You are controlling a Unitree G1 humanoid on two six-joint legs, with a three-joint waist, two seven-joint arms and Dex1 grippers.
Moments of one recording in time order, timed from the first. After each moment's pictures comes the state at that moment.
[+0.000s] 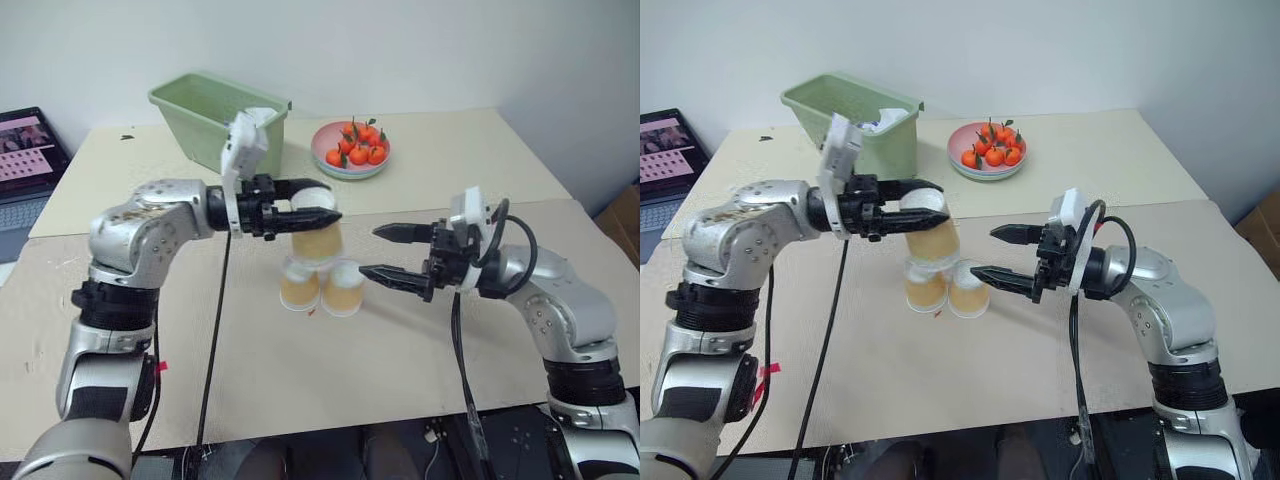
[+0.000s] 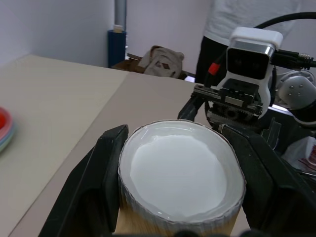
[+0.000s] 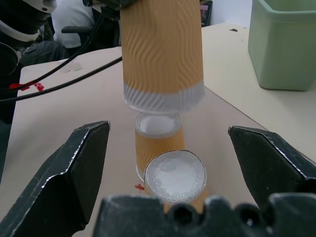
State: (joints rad) left arm -0.87 0.59 -0.07 -0.02 -0.67 0.76 -1.06; right arm -0.49 -0.62 -0.05 -0.27 0.61 0.62 0.99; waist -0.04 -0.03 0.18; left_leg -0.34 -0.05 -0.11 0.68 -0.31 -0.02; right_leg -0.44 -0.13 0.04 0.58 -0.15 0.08
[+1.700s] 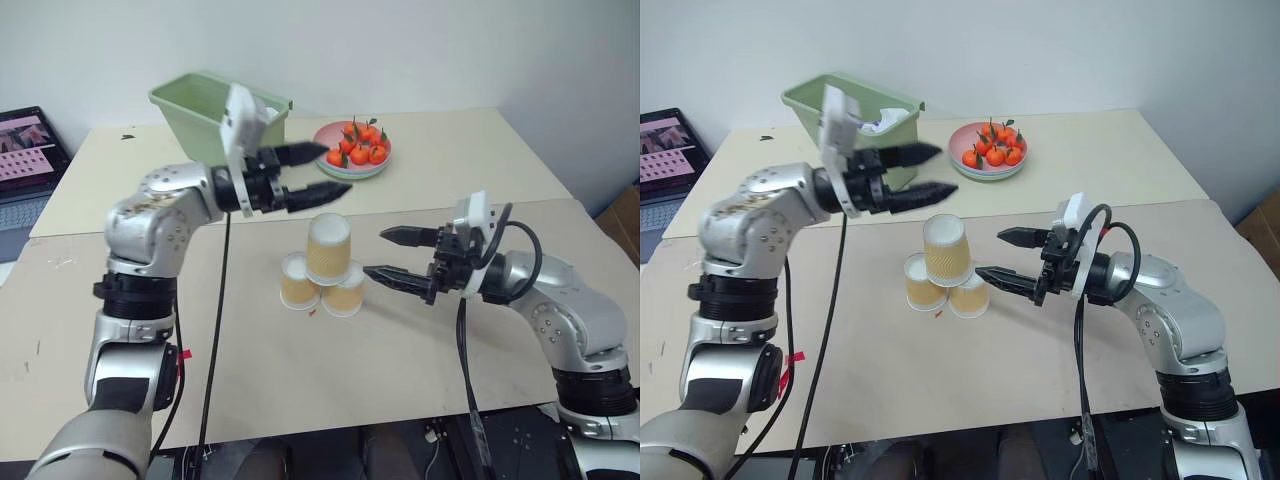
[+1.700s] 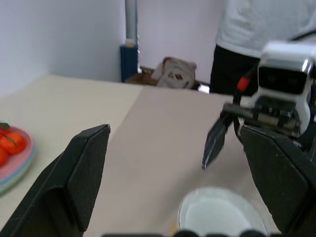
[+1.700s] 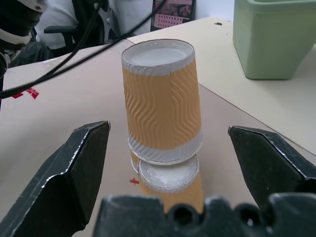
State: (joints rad) left arm -0.90 0.48 0.09 -0.03 -0.60 0.72 -0.90; right arm -0.45 -0.65 -0.06 -0.29 0.65 0.64 0.92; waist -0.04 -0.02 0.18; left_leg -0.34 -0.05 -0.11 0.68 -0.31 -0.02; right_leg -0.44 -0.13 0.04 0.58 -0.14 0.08
